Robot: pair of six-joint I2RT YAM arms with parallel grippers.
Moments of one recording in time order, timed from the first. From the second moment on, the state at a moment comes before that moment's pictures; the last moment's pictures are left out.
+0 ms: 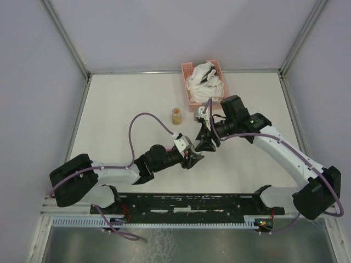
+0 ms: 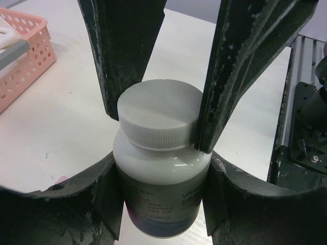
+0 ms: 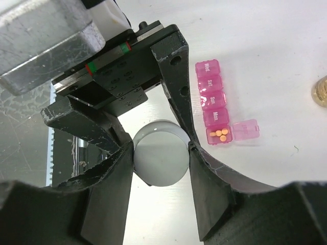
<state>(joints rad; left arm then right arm) -1.05 1.36 0.46 0.85 0.07 -0.04 0.56 1.28 1.13 -0.70 -0.87 -0.52</state>
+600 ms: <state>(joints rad) -1.05 1.39 0.48 0.84 -0.07 -0.10 0.61 1.28 1.11 -0.53 -0.65 -0.24</state>
